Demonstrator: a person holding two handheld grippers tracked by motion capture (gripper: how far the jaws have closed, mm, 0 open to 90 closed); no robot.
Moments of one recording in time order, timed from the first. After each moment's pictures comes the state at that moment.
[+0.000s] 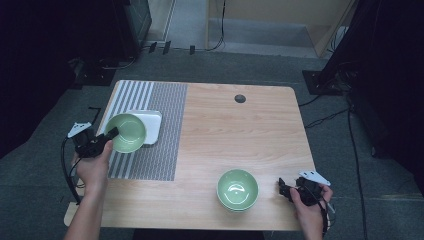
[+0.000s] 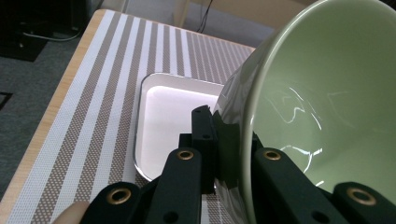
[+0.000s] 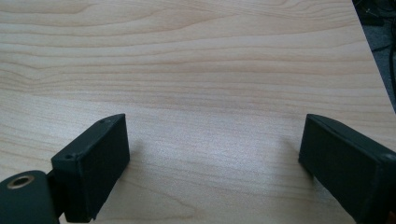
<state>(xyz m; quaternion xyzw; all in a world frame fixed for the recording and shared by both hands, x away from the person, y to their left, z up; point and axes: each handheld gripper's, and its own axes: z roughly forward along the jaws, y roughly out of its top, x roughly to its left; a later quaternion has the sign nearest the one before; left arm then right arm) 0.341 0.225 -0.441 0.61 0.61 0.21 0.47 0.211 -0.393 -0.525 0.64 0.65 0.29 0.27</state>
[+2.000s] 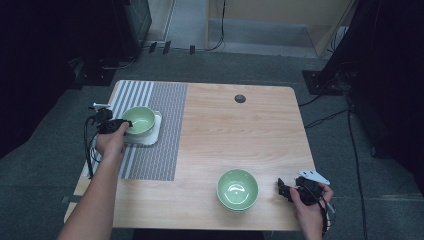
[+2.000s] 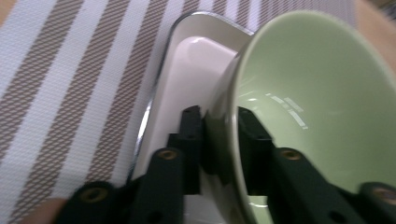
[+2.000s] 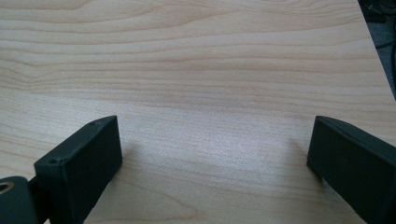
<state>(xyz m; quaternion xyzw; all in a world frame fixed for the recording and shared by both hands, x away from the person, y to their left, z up) 0.445 0.217 -0.480 0.58 0.73 0.07 0.36 0.212 -0.393 -0.526 0.65 0.66 0.29 0.26</state>
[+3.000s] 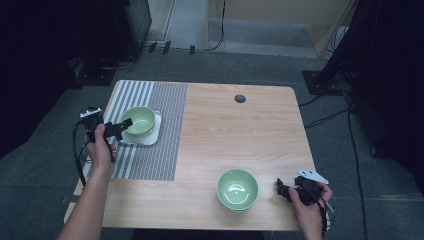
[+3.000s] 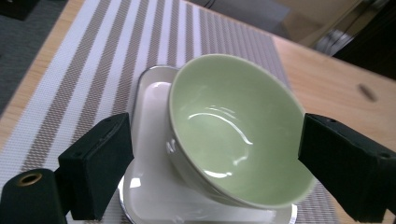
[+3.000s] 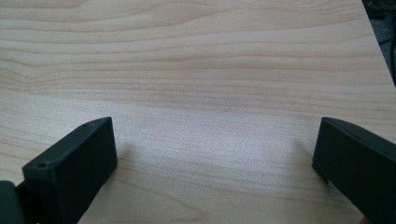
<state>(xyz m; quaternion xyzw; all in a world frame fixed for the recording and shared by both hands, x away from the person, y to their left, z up) 0.389 0.221 -0.450 0.59 0.64 0.15 0.46 0.214 -0.390 -0.526 0.65 0.66 0.28 0.26</state>
